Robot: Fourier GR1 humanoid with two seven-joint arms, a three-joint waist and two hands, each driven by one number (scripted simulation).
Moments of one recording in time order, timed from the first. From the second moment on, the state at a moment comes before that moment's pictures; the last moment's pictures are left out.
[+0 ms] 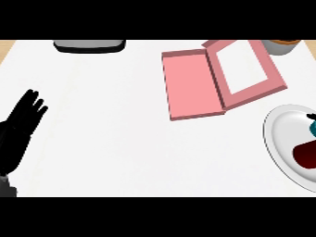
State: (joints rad) left arm -0.02 0.25 0.17 -1.66 0.25 -0.06 0.27; right arm -0.07 -0.65 -0.14 -1.52 0.62 0.72 0.18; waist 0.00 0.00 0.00
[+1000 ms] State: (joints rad) left arm -0.03 0.22 0.20 -1.69 0.23 -0.09 0.32; right arm -0.10 -0.59 -0.16 -1.41 0.78 0.63 0.02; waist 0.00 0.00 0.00
